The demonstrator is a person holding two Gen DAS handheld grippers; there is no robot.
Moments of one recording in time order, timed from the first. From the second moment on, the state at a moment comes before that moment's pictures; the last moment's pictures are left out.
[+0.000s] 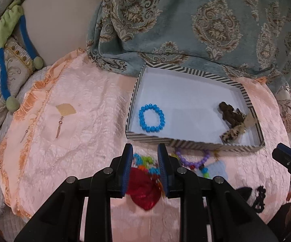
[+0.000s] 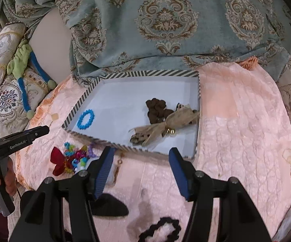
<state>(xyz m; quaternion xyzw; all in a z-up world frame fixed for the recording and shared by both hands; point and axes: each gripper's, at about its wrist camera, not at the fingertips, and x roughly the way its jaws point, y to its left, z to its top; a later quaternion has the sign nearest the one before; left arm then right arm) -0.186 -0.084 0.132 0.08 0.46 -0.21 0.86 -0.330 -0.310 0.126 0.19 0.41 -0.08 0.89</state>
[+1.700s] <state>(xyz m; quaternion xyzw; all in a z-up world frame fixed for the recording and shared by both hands) -0.293 -0.159 0.074 0.17 0.49 -0.43 0.74 -0.420 -0.304 0.059 0.19 0.50 -0.10 0.84</state>
